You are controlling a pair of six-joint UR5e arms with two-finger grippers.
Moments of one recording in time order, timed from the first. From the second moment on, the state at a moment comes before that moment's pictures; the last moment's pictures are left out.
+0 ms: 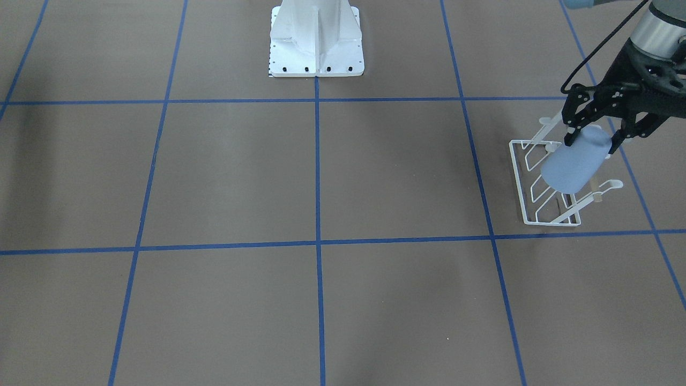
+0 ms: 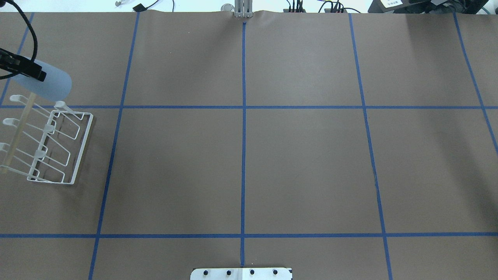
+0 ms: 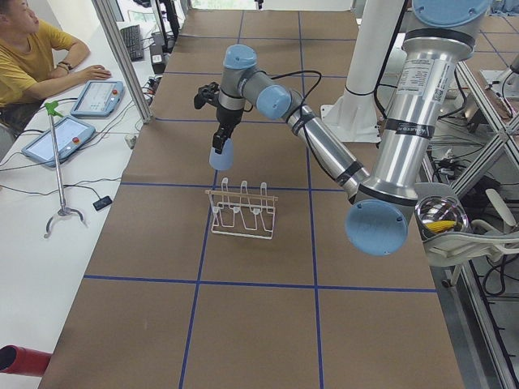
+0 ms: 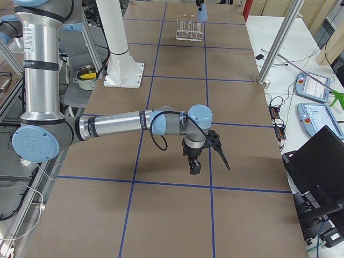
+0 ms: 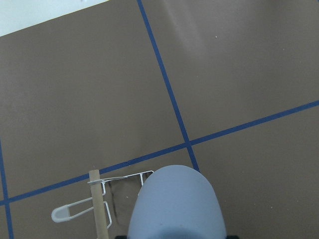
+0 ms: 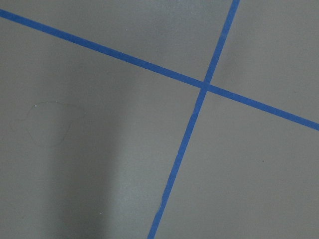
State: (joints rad) left arm -1.13 -1.80 -2.06 -1.52 -2.11 -0.44; right arm 1.48 -1.61 1.78 -1.72 2.26 -0.25
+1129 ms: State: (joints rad) left arm -1.08 -1.78 -2.01 -1.54 -2.07 -0.44; right arm 1.48 -1.61 1.78 -1.72 2.26 -0.25
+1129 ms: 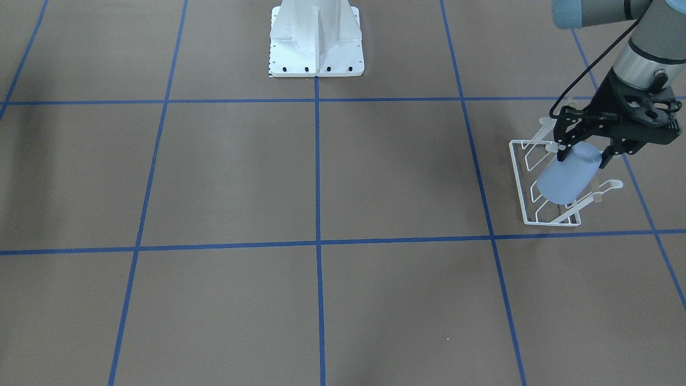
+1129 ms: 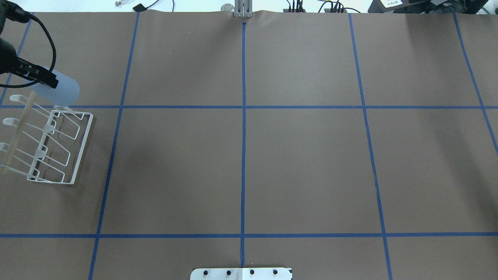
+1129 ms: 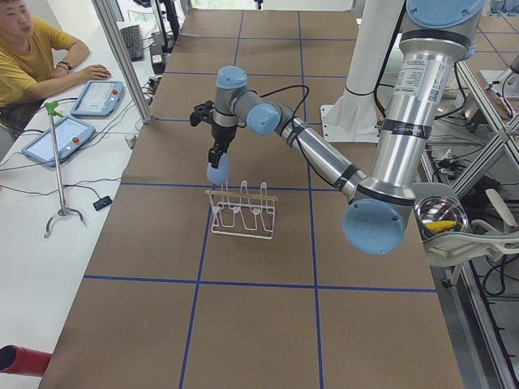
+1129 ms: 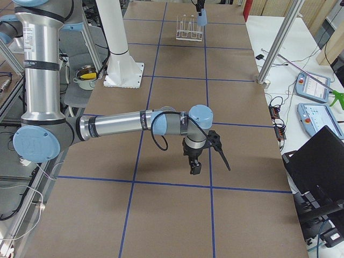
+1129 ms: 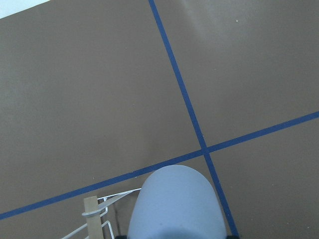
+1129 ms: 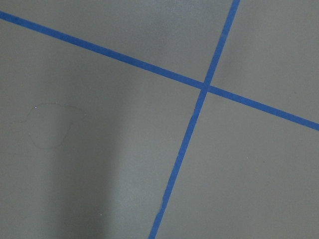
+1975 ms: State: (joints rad) left arm -1.03 -1.76 -1.96 -1.55 -2.07 -0.44; right arm 1.48 -1.61 1.78 -1.72 2.26 -0.25
